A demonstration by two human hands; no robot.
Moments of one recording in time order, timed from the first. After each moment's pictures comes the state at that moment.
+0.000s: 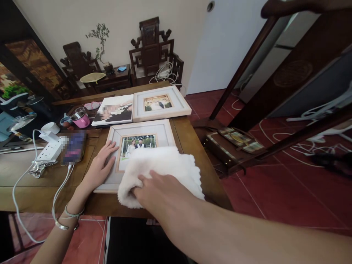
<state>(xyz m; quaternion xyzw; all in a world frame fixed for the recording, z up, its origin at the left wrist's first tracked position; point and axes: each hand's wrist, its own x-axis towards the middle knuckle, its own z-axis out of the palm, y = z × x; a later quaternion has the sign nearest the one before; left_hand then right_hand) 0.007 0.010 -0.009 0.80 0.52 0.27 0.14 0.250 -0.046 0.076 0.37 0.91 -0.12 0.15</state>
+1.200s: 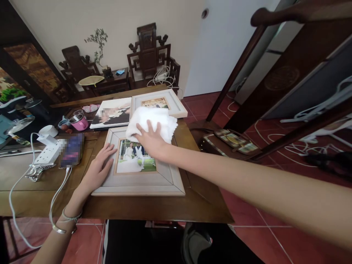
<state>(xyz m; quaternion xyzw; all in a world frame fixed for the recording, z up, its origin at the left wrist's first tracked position) 0.008 0.010 -0.008 0.80 0.52 0.27 0.14 0.244 0.073 0.034 0.48 0.87 0.01 0.05</state>
